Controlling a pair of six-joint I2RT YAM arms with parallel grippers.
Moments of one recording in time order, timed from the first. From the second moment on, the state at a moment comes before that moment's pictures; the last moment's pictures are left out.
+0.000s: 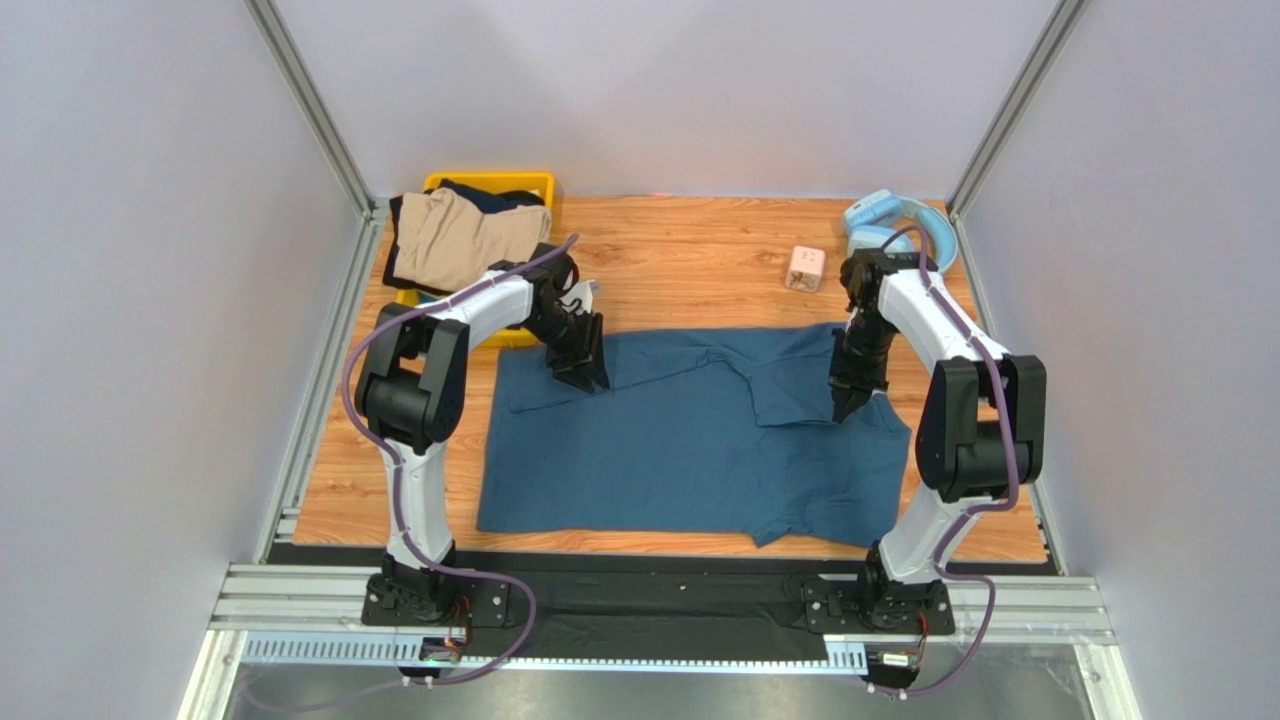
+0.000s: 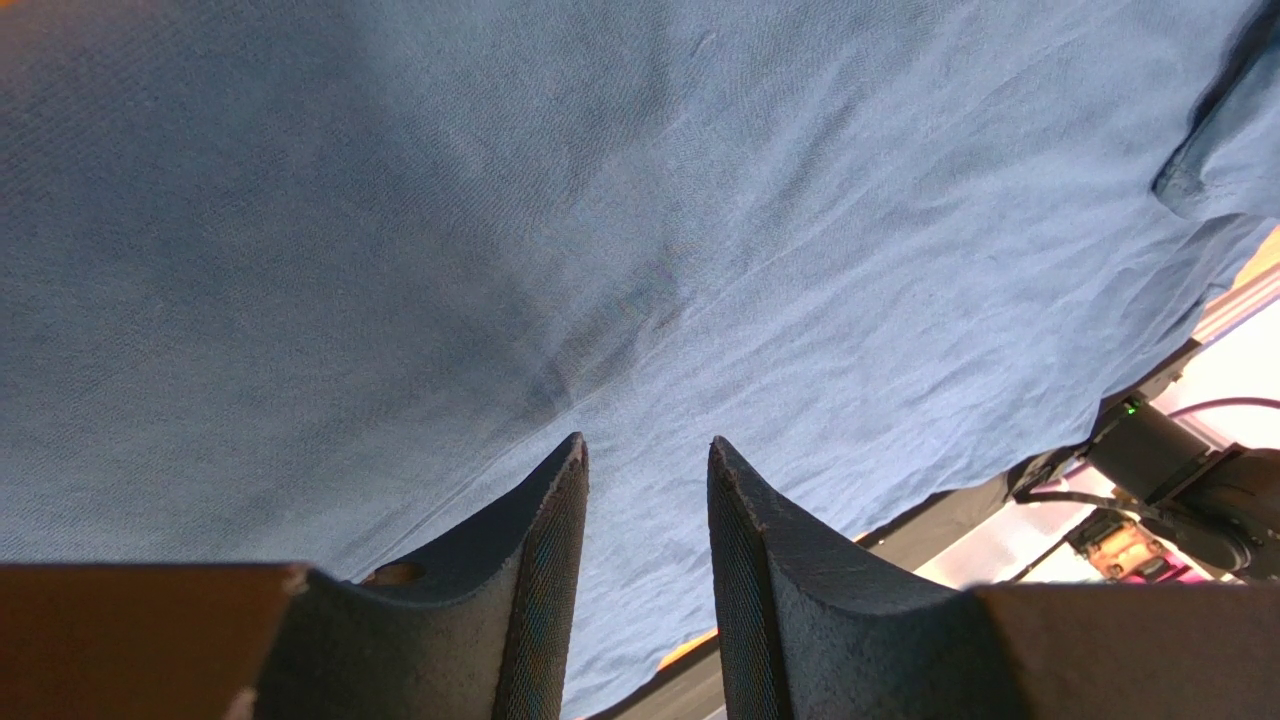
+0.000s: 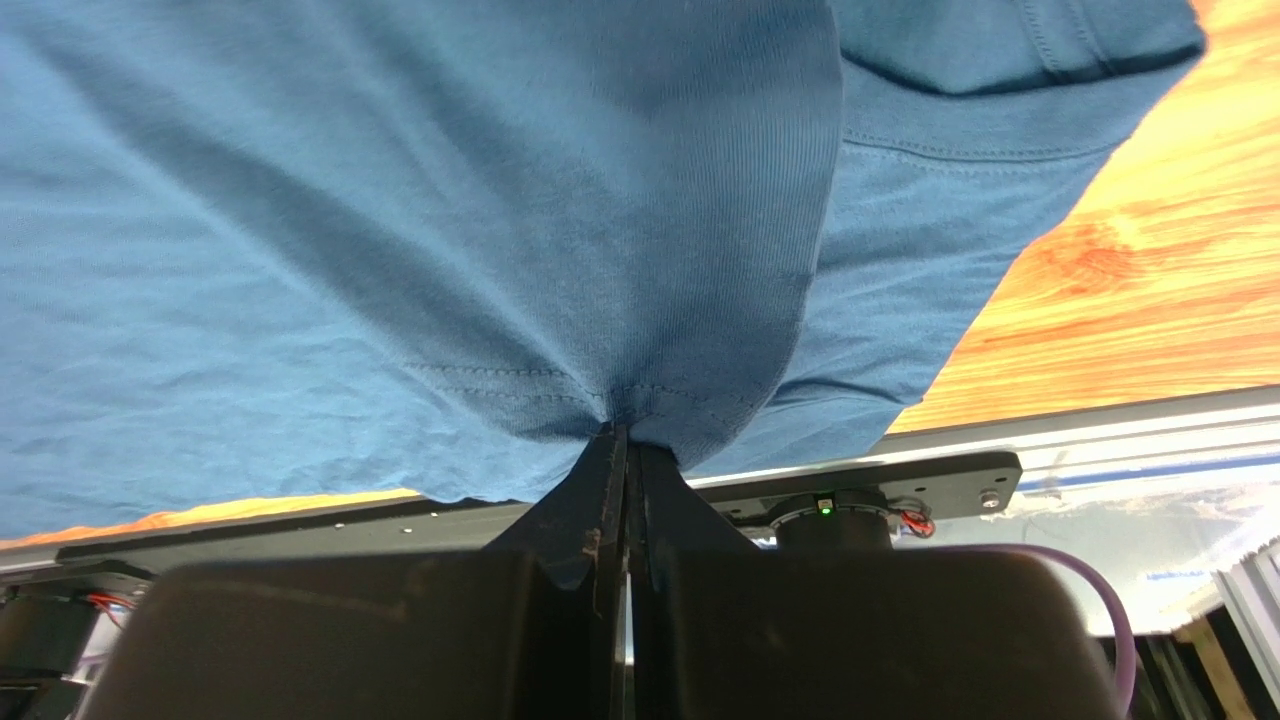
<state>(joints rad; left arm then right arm) -0.34 2.04 1.45 -0.76 0.51 -0.30 0.06 1.77 1.37 -1.27 -0.05 0.36</state>
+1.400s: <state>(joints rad) -0.34 2.04 1.41 -0.74 0.51 -0.30 0.01 1.64 1.51 -1.29 -0.08 0.39</state>
